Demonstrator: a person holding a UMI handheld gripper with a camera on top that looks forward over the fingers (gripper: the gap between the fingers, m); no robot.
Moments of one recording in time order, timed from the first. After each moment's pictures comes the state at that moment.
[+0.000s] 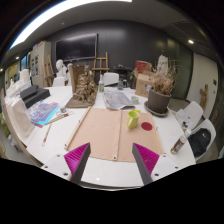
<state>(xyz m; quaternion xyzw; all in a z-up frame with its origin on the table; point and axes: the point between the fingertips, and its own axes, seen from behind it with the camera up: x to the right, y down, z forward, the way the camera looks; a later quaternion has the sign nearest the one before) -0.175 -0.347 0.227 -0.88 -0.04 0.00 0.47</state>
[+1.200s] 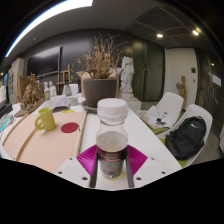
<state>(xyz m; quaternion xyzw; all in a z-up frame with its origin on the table) 0.236 -0.203 0.051 -0.83 0.08 -0.06 0.55</state>
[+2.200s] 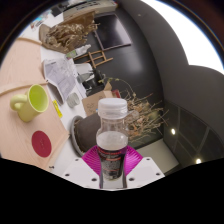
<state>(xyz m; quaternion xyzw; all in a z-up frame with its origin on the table) 0.145 -0.008 0.218 -0.66 -0.30 -0.49 0.48</state>
